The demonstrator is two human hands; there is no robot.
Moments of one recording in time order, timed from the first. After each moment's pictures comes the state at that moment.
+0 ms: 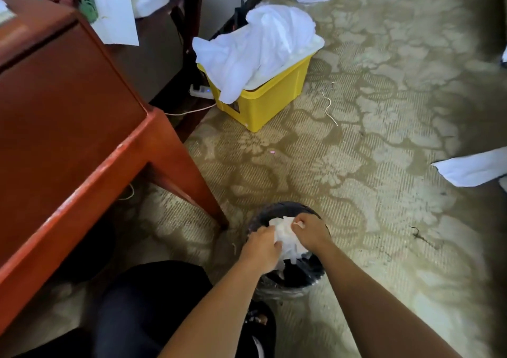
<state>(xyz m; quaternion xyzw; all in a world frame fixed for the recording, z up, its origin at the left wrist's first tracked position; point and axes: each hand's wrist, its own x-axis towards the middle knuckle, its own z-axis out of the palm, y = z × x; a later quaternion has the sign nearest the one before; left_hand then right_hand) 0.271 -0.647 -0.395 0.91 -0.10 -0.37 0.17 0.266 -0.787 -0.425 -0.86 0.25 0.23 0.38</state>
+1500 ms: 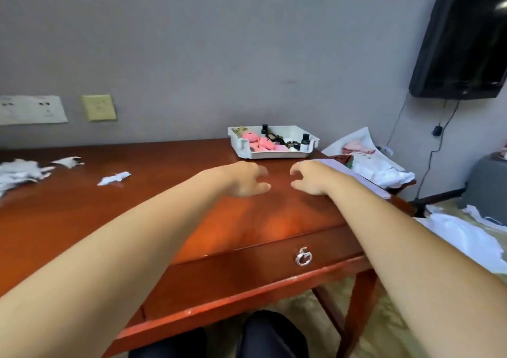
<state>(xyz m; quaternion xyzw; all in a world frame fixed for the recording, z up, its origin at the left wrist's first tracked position) 0.134 -0.260 0.048 1.00 0.07 -0.02 0.07 0.241 -0.404 0.039 -0.94 -0.34 0.02 0.08</state>
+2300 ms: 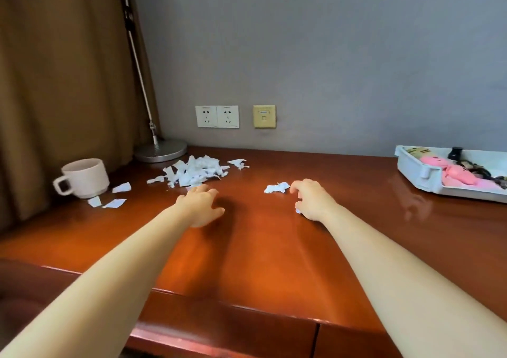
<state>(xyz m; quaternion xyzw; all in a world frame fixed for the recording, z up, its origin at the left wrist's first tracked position) -0.090 0.020 -0.004 0.88 0.48 -0.01 0.04 0.125 -0.091 -0.011 -0.83 -0.52 0.05 0.18</state>
